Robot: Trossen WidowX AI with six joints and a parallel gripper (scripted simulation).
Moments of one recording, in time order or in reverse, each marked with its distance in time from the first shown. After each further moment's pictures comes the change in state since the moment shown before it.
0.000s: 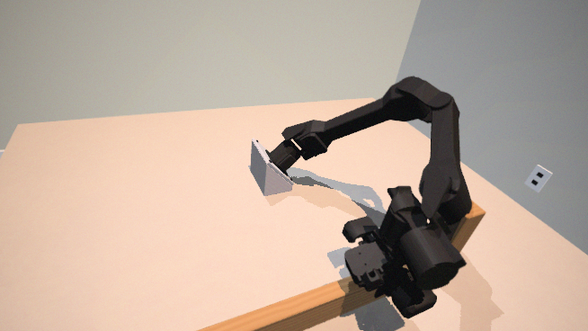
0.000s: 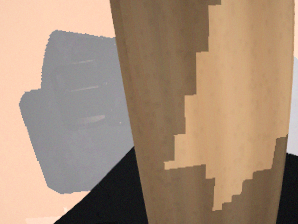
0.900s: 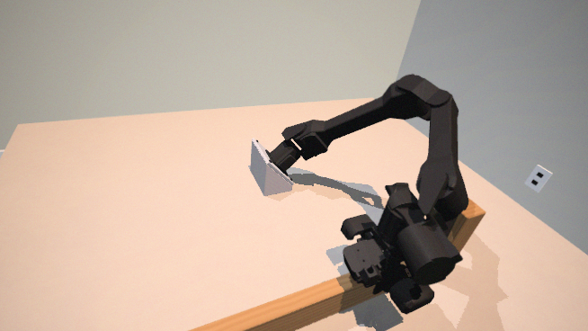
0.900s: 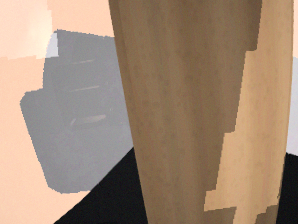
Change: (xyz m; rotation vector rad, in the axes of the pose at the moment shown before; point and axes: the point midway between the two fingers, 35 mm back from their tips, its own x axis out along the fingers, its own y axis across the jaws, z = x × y) arm 0.000 -0.007 -0.001 -0.005 0.000 0.003
